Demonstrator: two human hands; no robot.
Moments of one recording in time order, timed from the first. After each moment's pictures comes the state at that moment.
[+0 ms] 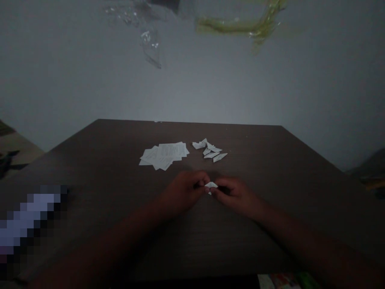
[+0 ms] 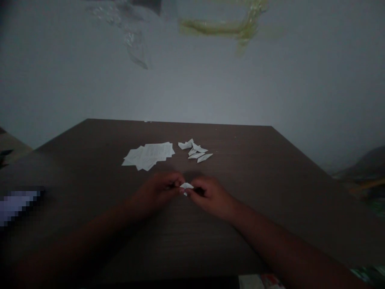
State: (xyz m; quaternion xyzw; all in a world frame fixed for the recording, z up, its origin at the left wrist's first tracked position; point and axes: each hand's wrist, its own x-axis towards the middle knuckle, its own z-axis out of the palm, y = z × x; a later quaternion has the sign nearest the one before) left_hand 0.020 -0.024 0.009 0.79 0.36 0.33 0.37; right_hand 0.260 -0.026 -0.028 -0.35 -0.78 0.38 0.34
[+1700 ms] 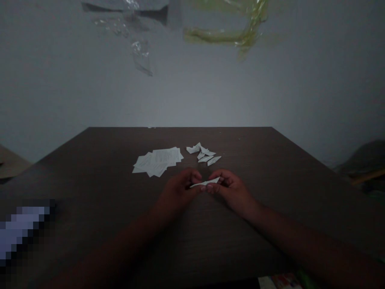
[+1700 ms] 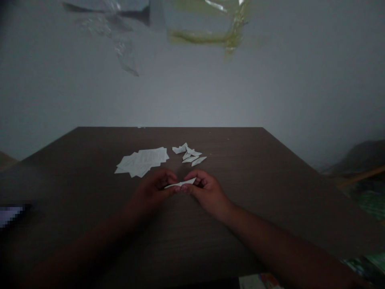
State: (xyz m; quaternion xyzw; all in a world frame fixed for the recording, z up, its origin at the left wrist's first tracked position) left_hand 0.027 -0.019 -0.015 0.66 0.42 0.42 0.47; right_hand 0.246 -0.025 -0.036 -0.38 -0.52 0.57 0.50
